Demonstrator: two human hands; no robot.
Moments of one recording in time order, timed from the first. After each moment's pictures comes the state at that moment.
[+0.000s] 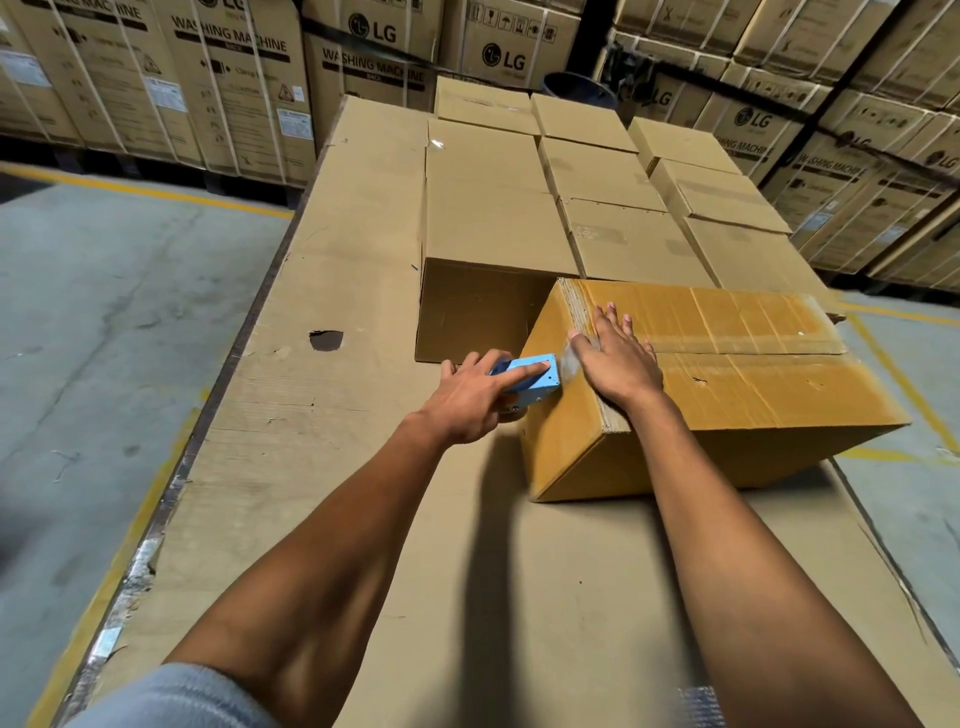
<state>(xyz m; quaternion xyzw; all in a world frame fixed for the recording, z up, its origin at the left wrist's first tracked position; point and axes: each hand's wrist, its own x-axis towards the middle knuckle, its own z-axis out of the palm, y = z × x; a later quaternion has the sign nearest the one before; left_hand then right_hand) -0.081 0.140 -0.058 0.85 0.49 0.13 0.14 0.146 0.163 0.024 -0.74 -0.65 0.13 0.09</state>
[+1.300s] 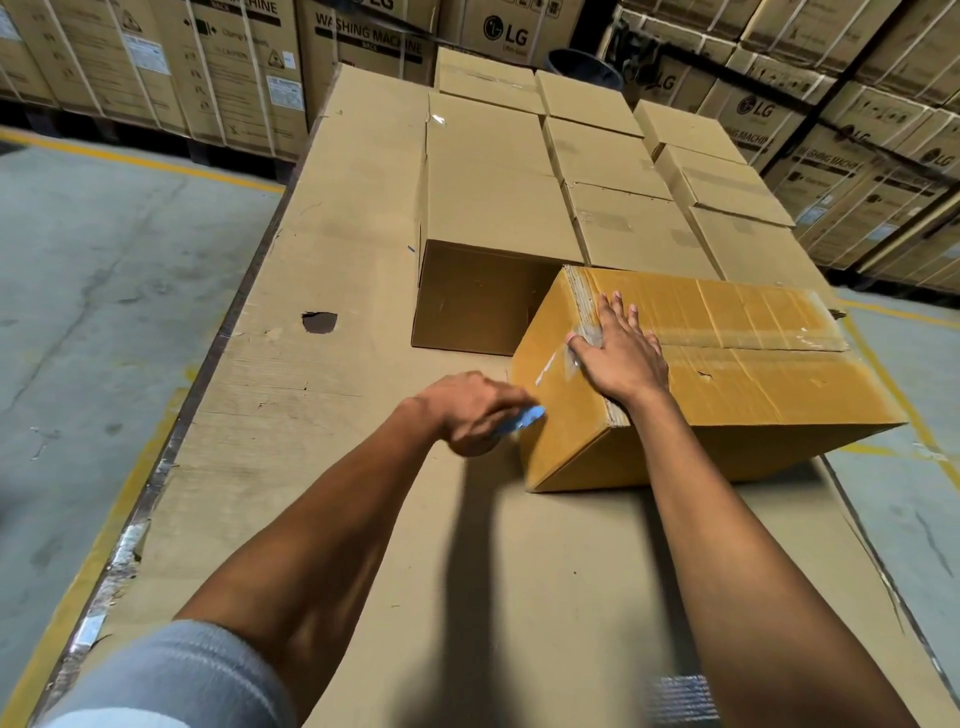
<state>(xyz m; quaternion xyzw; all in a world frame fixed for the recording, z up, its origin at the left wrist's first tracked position) -0.095 0.143 -0.067 0.90 0.34 0.13 0.22 0.143 0.159 0.027 -0.74 -0.66 0.09 0.06</state>
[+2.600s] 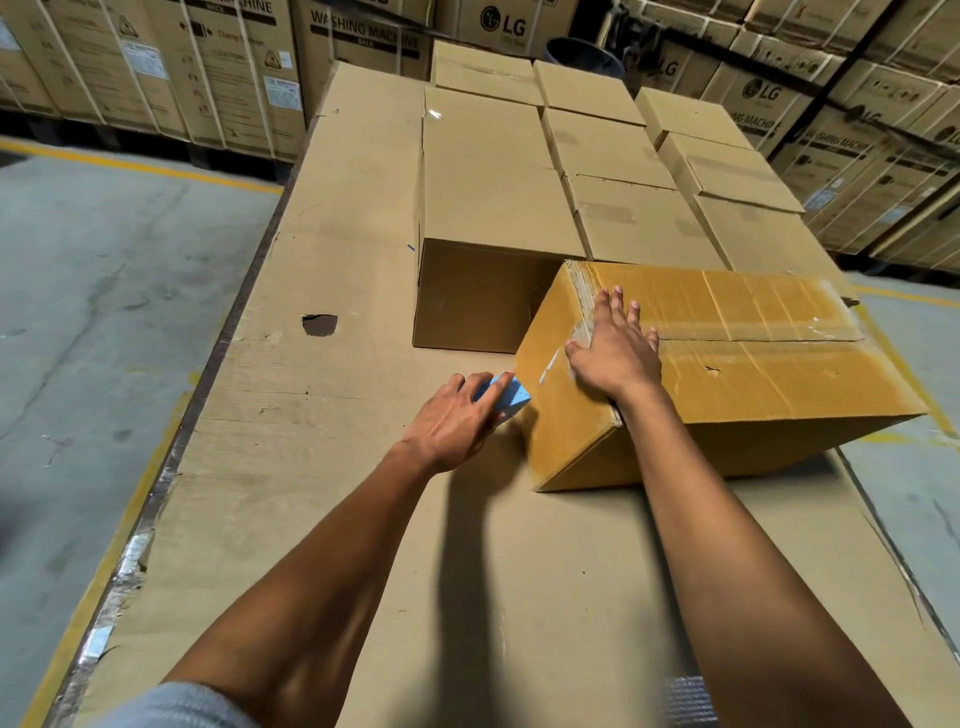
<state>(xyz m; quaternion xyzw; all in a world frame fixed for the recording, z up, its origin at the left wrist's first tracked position) -0.093 0.119 -0.118 0.86 0.48 0.16 0.09 0.119 0.154 0.039 -0.76 -0.65 0.08 0.01</state>
